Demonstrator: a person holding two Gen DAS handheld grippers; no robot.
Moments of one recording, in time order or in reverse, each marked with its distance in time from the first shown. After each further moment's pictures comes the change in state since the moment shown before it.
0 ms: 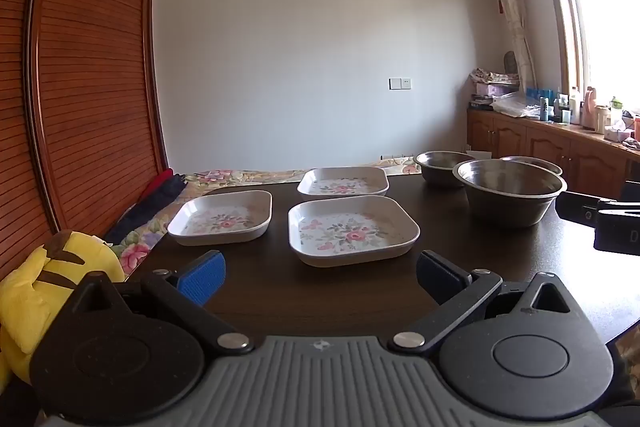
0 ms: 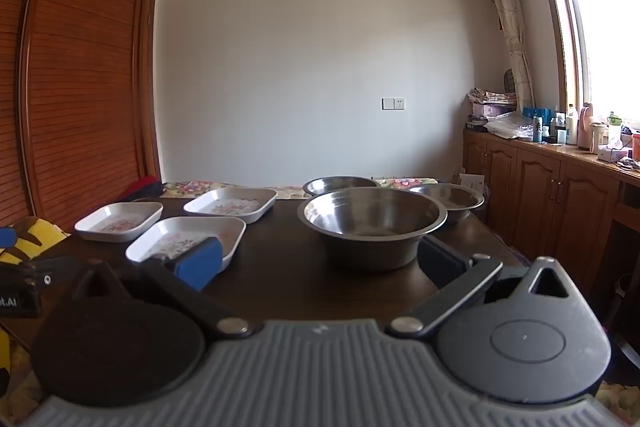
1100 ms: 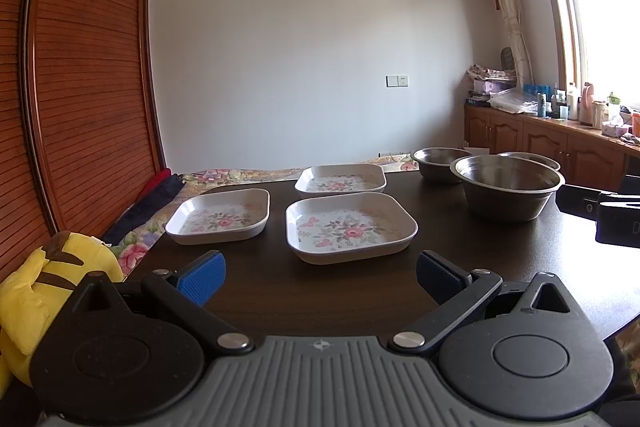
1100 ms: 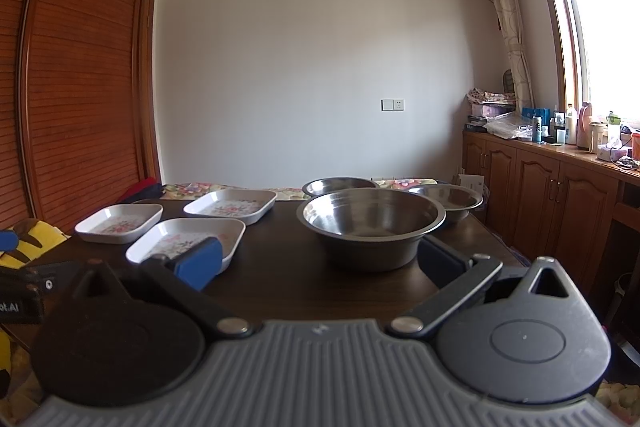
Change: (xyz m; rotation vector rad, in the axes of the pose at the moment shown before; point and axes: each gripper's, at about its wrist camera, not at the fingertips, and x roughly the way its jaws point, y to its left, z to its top) left arm 0.002 -0.004 -0.004 0.009 0.005 -0.002; right arm -0.001 -0.001 -0.001 0.002 -0.004 0.000
